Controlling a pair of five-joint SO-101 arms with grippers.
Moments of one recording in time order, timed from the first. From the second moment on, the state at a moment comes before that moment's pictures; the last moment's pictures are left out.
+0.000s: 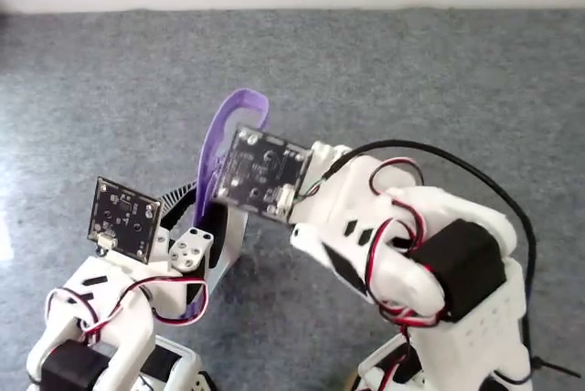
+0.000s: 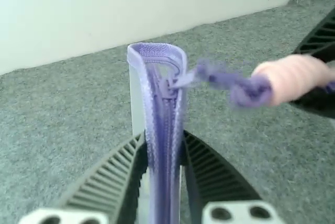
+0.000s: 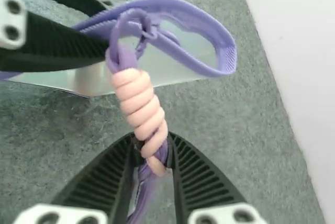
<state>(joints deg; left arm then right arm) 17.3 -81.2 44.3 74.4 4.0 -40.4 -33.2 -15.5 100.5 38.1</state>
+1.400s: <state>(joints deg) 17.1 -81.8 44.2 75.2 4.9 -31.2 -31.0 -15.7 89.2 41.5</state>
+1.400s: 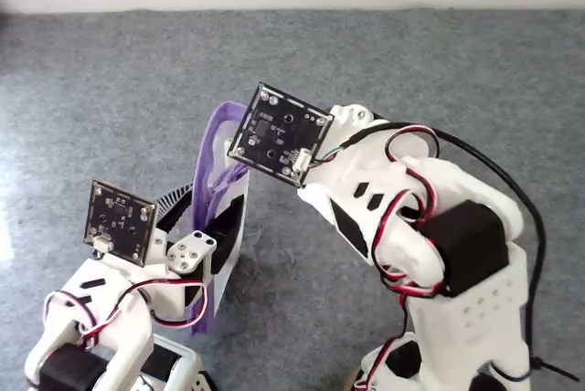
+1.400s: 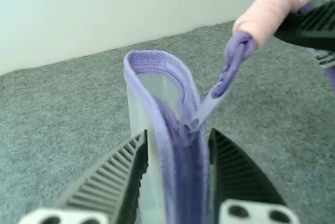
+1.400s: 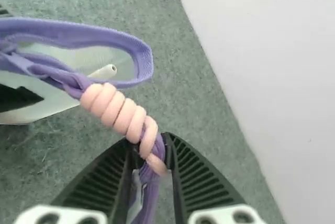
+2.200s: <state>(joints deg) 17.4 -86.4 44.2 79.4 5.4 -27.5 -24.0 -15.7 77.0 41.5</state>
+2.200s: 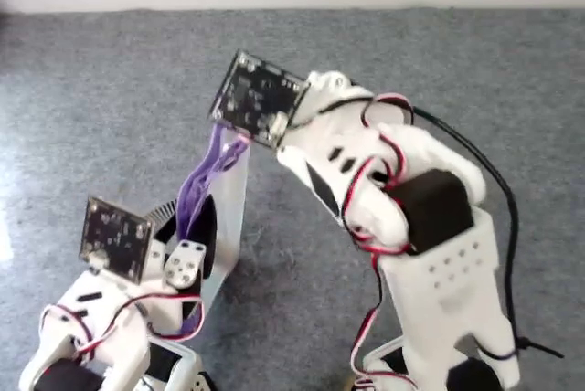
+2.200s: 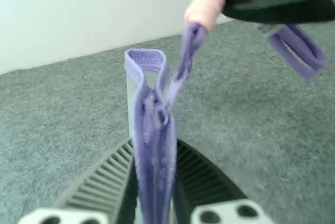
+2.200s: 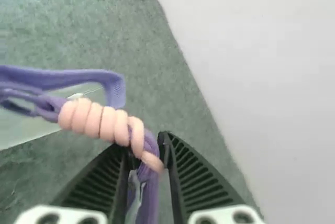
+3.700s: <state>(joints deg) 17.1 -96.3 45.4 86.6 5.5 -17.8 9.5 -51.3 100.5 34.3</state>
